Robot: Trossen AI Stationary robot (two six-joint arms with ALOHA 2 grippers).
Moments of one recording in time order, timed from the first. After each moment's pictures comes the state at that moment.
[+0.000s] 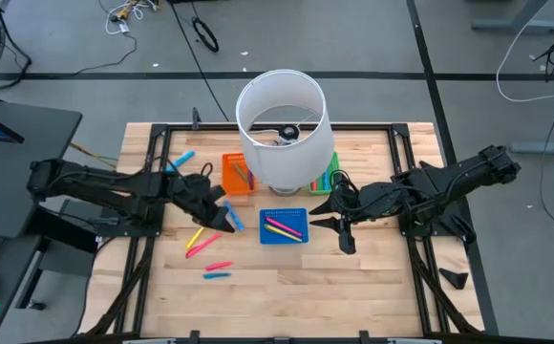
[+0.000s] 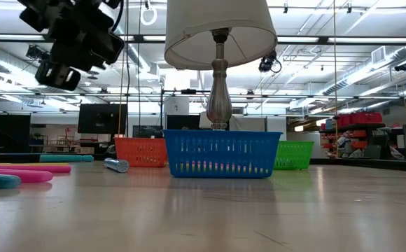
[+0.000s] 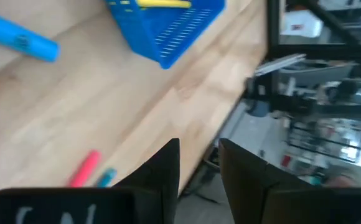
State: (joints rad) left arm -0.03 1.04 0.62 -0.23 0.34 -1.27; right arm 0.36 1.28 1.33 -0.58 0.25 0.25
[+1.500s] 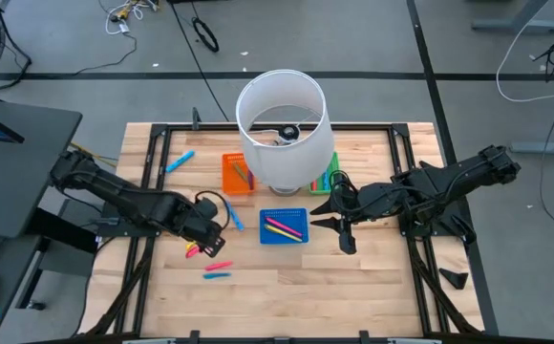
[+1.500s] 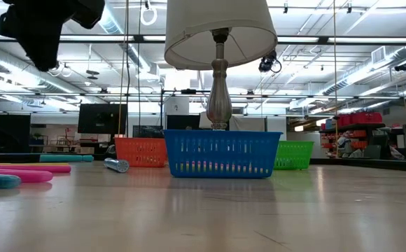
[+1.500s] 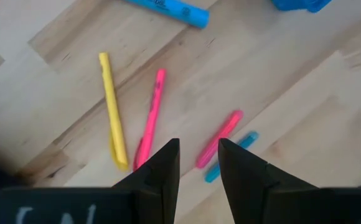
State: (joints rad) left arm -0.40 1.33 1.11 -1.12 -0.13 -1.28; right arm 0.36 1.28 1.33 -0.60 0.25 0.25
